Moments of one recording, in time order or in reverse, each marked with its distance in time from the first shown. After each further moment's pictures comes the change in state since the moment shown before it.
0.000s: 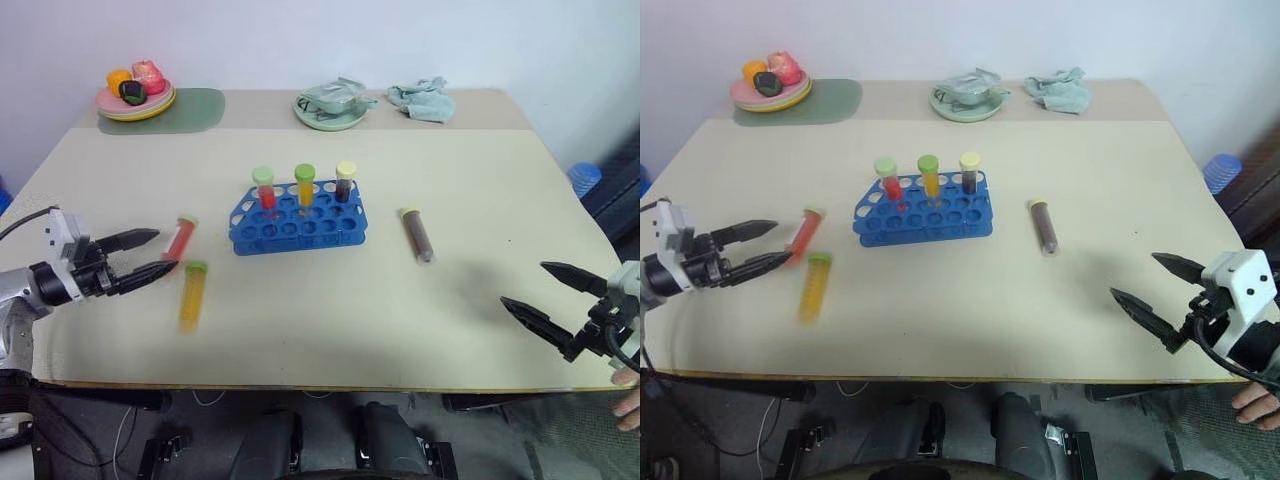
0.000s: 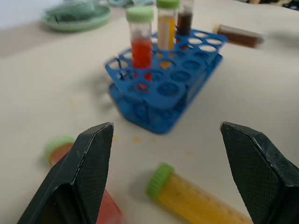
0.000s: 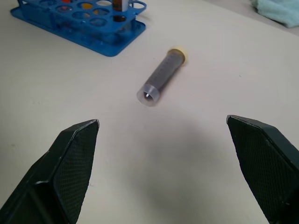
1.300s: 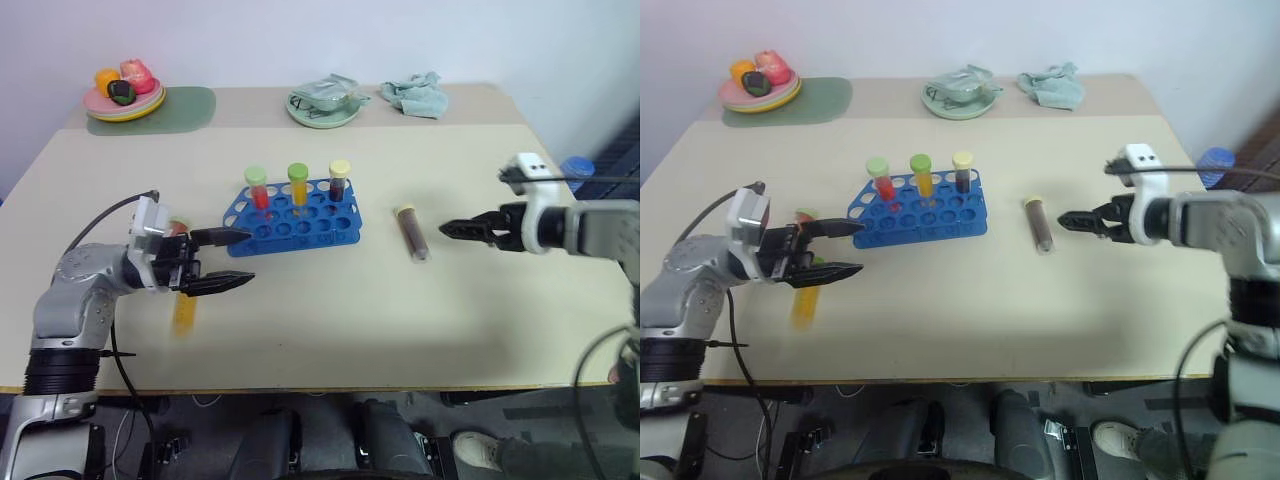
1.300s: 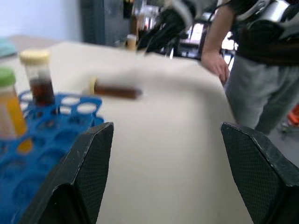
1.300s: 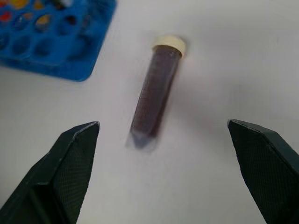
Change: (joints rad) left arm -0.152 -0.207 -0.213 -0.292 -0.106 0.153 -0.092; right arm -1.204 -0.082 0.671 0.714 0.051 0.891 -0.305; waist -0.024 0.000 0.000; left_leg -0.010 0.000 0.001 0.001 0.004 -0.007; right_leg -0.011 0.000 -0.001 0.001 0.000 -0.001
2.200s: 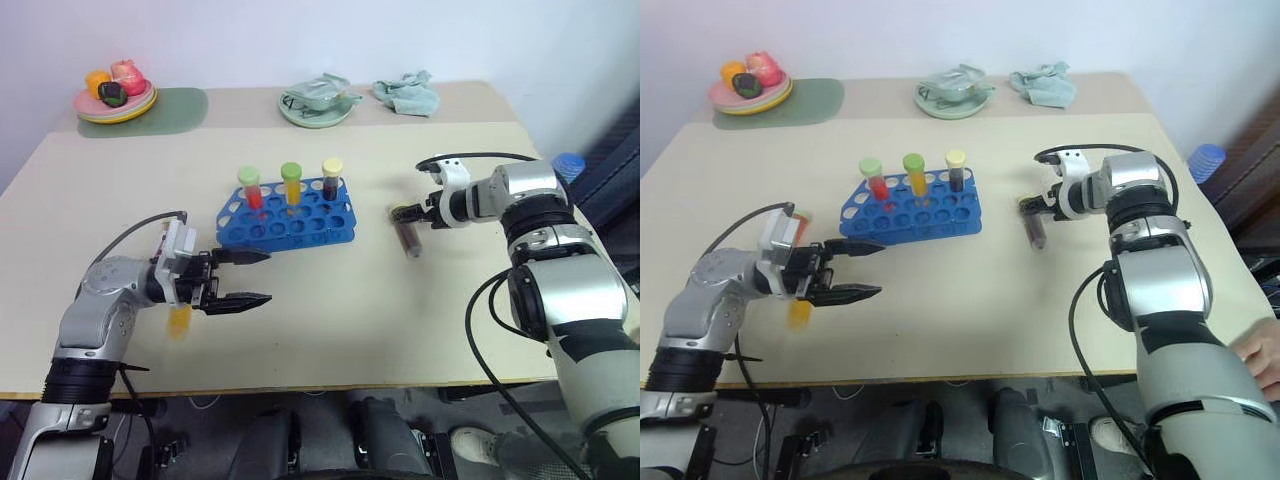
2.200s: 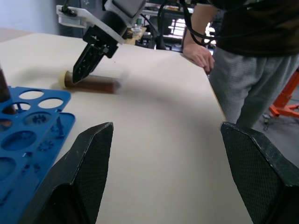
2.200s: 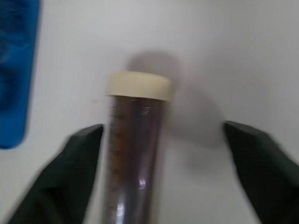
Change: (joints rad) left arm 0.070 -0.011 -0.062 -0.044 0.042 -0.055 0.009; right arm -0.441 0.365 0.158 0.961 -0.478 -0.444 0.060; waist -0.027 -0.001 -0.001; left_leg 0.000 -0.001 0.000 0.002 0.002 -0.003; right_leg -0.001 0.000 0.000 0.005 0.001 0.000
